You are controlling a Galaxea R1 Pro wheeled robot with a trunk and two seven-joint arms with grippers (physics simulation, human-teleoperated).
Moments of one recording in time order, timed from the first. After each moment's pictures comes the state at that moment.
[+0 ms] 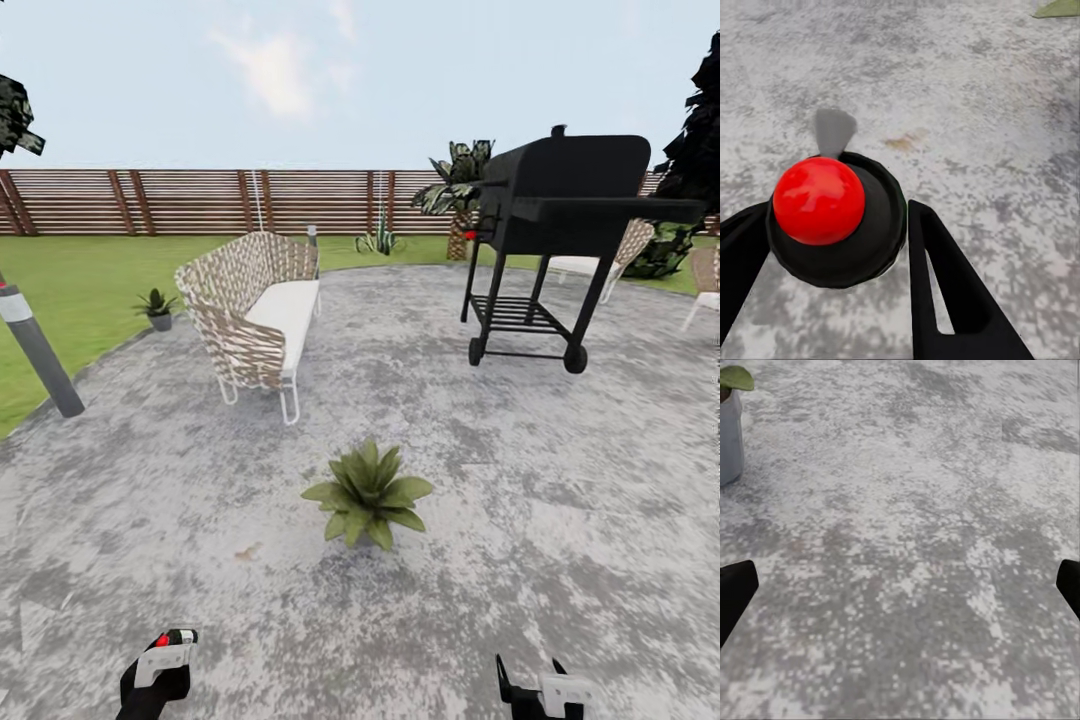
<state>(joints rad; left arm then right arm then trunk) -0.37 0.14 0.37 -0.19 -0.15 -0.67 -0.19 -0.38 -0.08 -0.04 -0.03 0.00 -0.88 -0.06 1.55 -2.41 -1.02</state>
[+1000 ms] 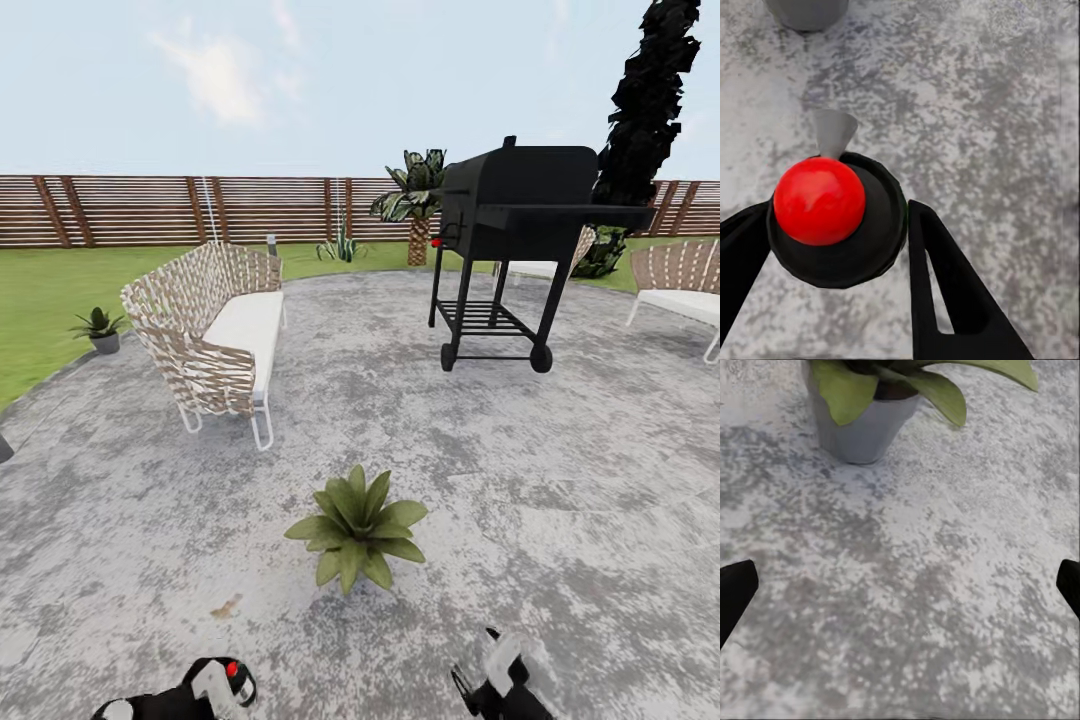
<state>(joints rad) -0.45 0.18 0.15 -0.23 -0.65 -0.48 -0.64 -0.38 -0.11 0.19 -0.22 0.42 -0.65 0.04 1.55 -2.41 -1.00</state>
